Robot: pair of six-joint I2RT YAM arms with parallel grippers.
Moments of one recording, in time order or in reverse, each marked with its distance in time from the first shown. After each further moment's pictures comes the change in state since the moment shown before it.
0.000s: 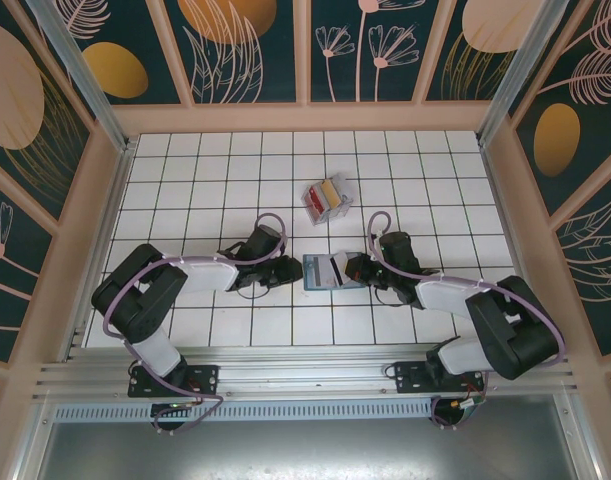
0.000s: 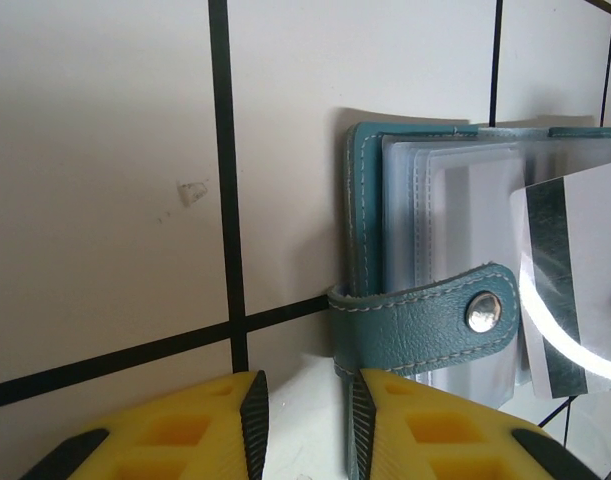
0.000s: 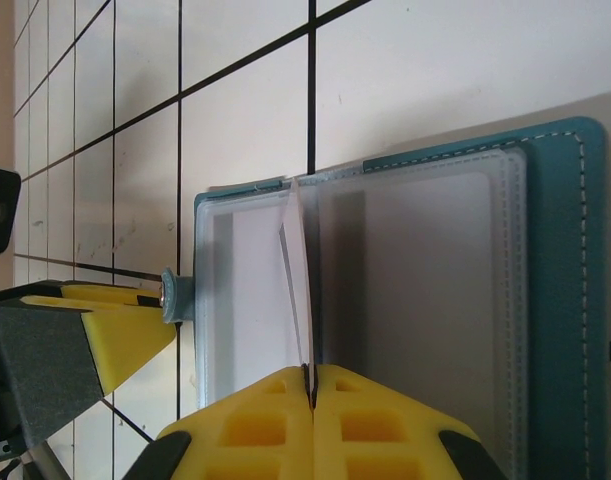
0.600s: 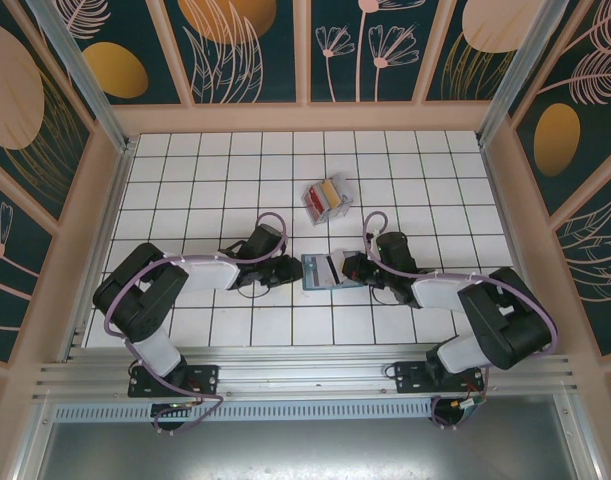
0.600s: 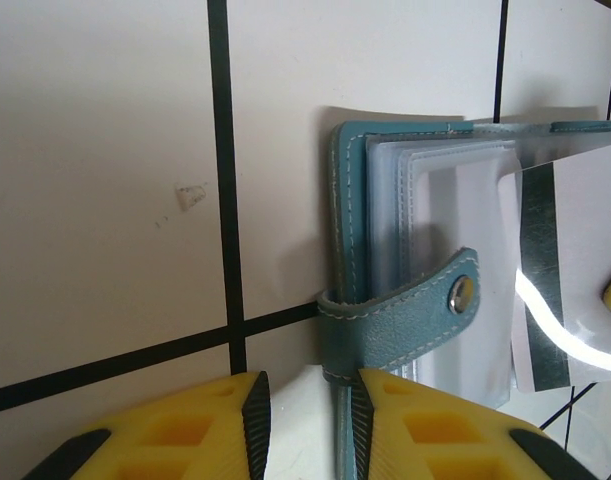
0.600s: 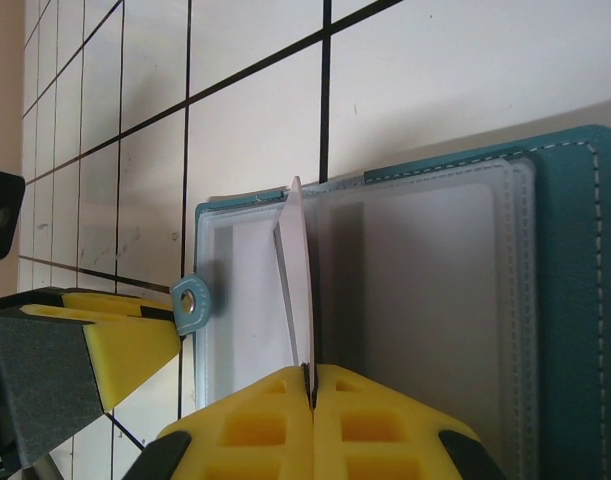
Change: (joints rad) left arm 0.000 0.008 0.015 -0.019 0.001 -0.001; right arm 0.015 0.061 0.000 0.083 0.004 0.008
